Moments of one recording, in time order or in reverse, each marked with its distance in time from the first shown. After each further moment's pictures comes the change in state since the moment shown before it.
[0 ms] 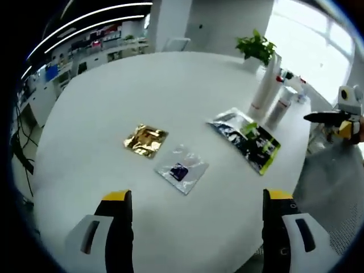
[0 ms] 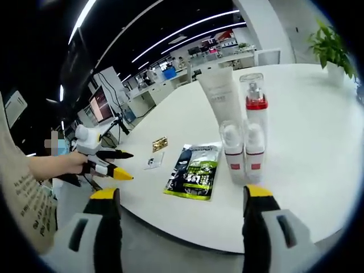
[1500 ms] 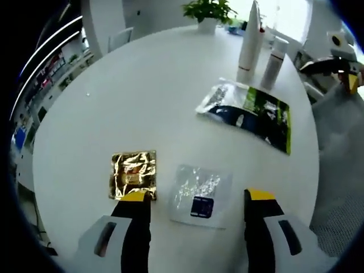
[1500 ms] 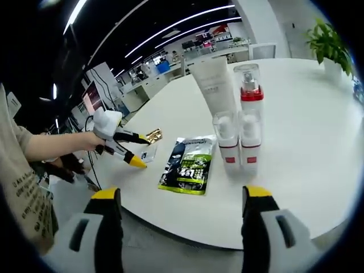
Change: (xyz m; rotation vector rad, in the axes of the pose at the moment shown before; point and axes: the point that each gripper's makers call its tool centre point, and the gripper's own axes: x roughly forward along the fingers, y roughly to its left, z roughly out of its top) left arm 0.059 0.014 0.022 0.420 0.196 -0.134; right arm 0.006 -0.011 -0.010 0.013 0.057 -0.046
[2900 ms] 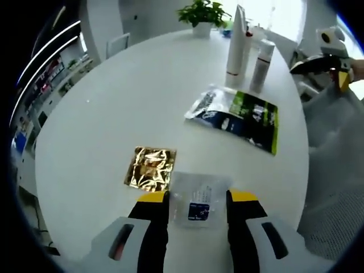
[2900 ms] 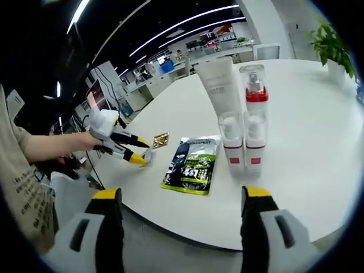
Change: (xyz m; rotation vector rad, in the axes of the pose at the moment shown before) left arm -0.016 -0.021 0.003 0.014 -0.028 0.012; right arm -0.002 0.006 0.000 -0.017 -0.003 0.034
